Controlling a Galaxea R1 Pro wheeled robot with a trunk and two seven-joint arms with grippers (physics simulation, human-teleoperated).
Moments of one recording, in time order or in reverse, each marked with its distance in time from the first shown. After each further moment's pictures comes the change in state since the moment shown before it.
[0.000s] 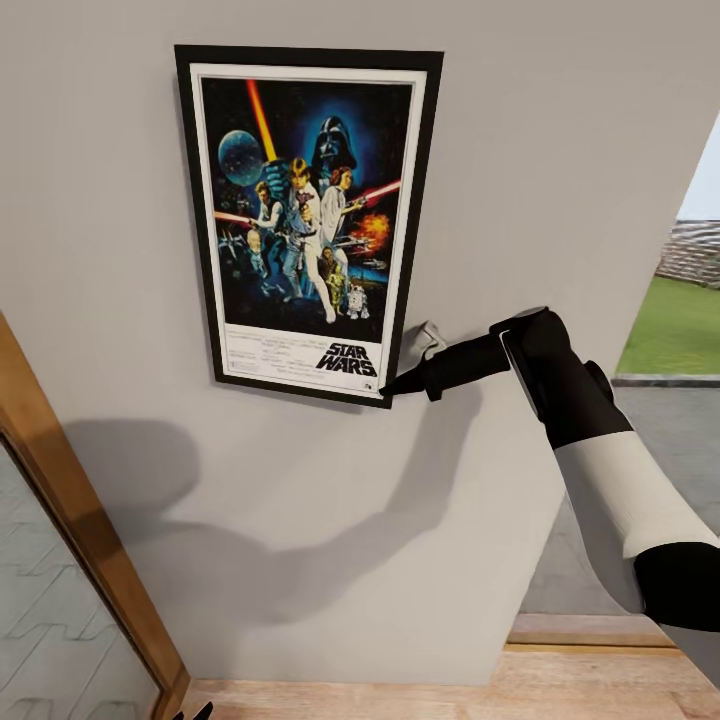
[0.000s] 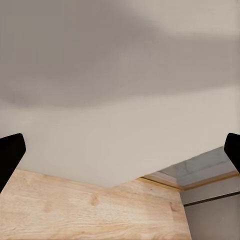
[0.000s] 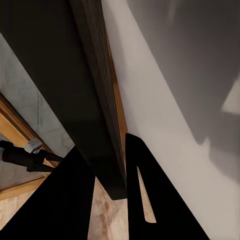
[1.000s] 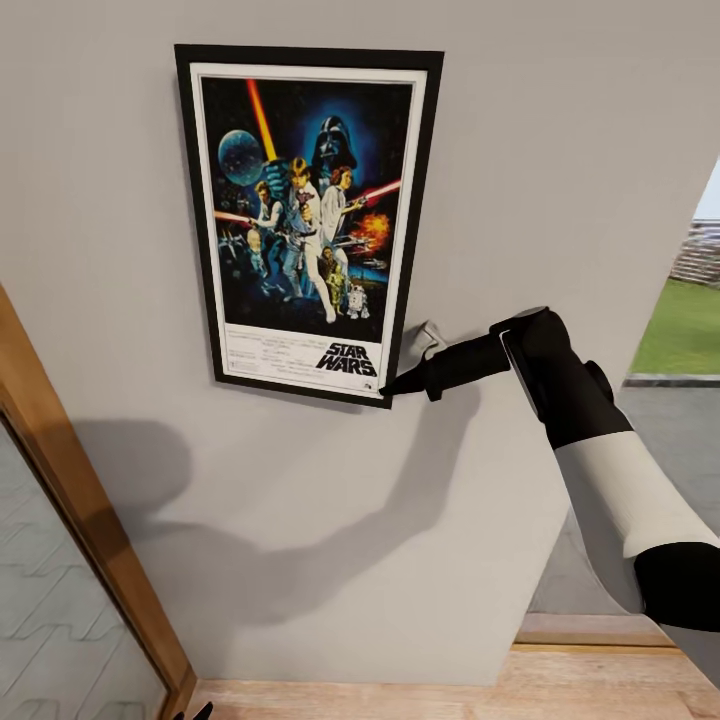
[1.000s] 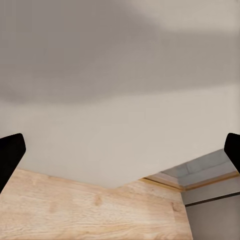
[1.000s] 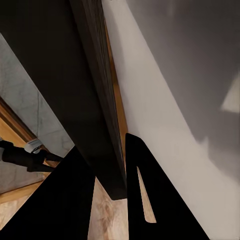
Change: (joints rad) left arm 0.000 0.000 0.000 0.000 0.000 0.000 0.000; right arm 0.000 0.000 0.000 0.000 0.000 0.000 0.001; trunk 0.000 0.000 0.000
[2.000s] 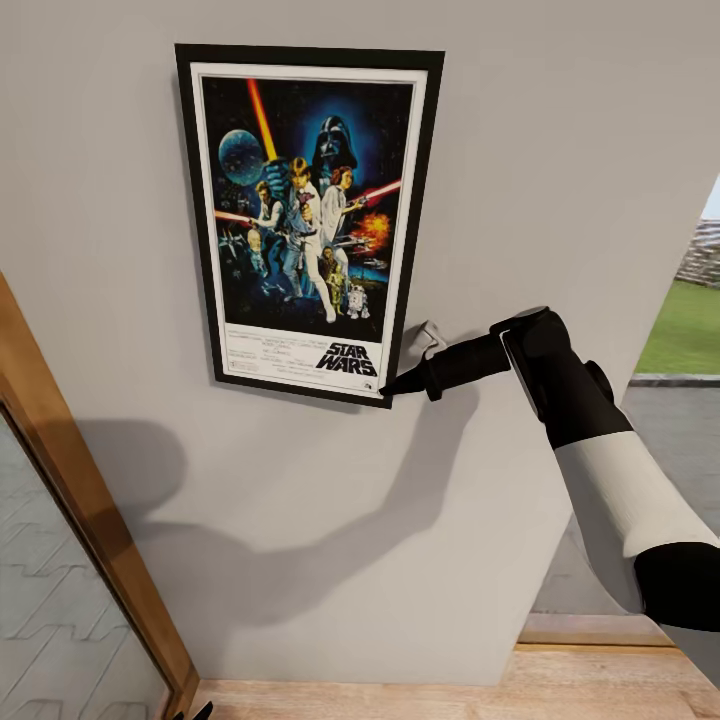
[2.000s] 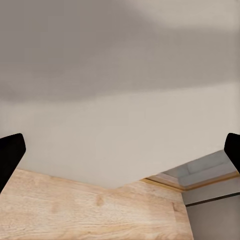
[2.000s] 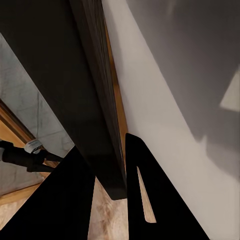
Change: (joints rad) left arm 0.000 0.000 0.000 0.000 0.000 0.000 0.000; right arm 0.000 0.000 -0.001 0.000 0.000 0.000 0.000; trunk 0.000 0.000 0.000
